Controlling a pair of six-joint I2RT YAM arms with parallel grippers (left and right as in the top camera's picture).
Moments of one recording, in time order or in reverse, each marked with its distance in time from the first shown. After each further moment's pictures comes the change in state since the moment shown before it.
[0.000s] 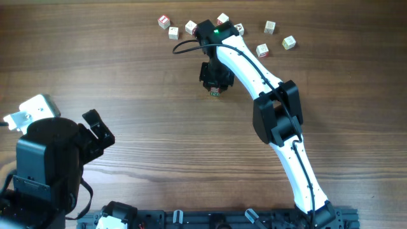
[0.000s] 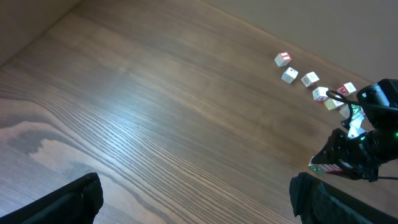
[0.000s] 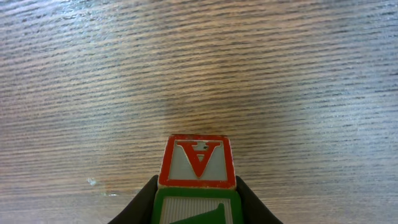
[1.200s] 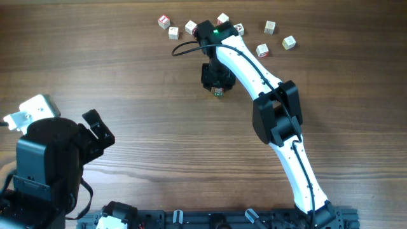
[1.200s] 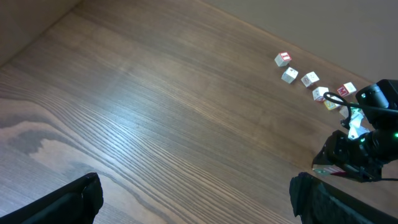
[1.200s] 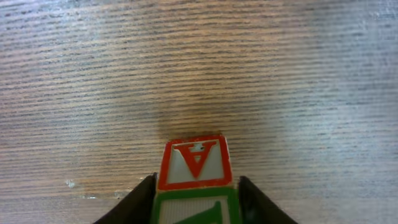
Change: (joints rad) left arm 0.000 0.000 0.000 0.000 0.000 0.000; right arm 0.003 0.000 0.006 -0.018 0.053 -0.062
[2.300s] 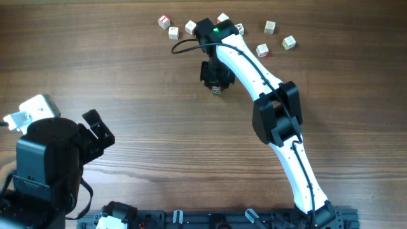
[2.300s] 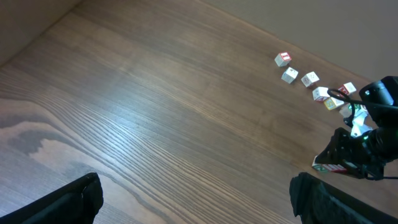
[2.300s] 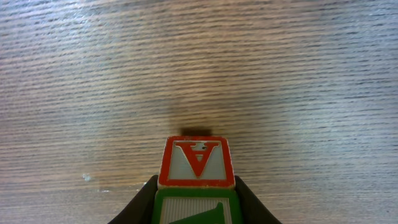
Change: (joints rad) left arm 0.000 0.000 0.000 0.000 0.000 0.000; right arm 0.005 0.000 0.032 -0.015 -0.009 0.025
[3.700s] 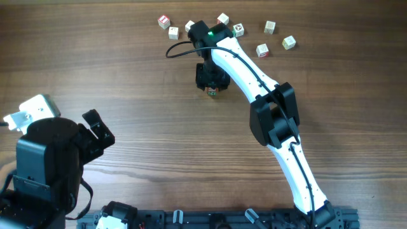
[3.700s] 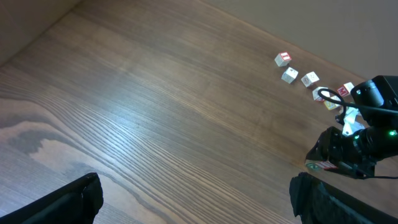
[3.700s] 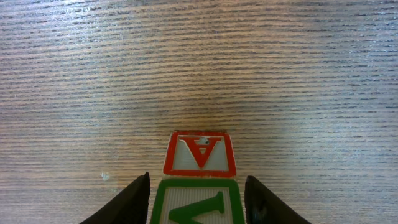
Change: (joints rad) left arm 0.000 0.000 0.000 0.000 0.000 0.000; right arm 0.026 0.000 -0.014 0.042 0.001 -0.023
